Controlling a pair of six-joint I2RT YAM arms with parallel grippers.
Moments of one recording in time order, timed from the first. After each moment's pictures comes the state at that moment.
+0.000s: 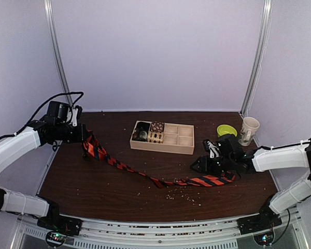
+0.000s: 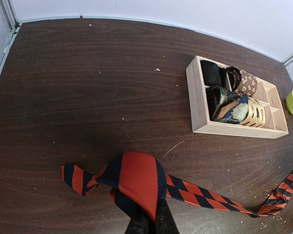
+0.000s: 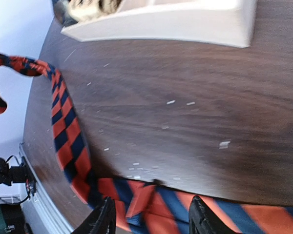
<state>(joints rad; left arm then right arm) -0.26 1.18 0.91 -0.47 0.12 -0.29 0.65 1.37 0.57 0.05 -0.26 0.69</state>
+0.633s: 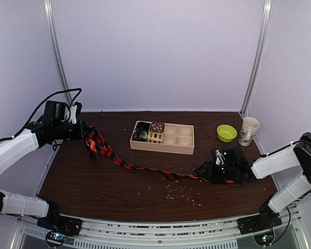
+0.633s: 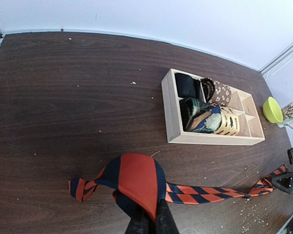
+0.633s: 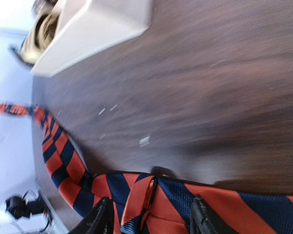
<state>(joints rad) -0.26 1.14 0.90 -0.38 0.21 -0.34 0.57 1.45 0.39 0.32 -0.30 0.89</state>
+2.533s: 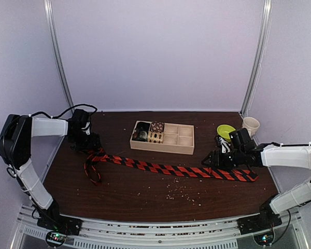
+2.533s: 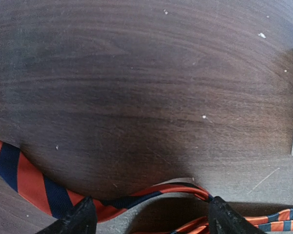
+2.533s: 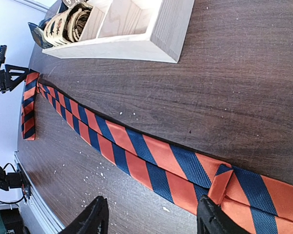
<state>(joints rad) -0.21 1.71 1.04 -0.37 -0.02 -0.34 0.44 1.30 0.58 -0.10 -0.38 0.55</state>
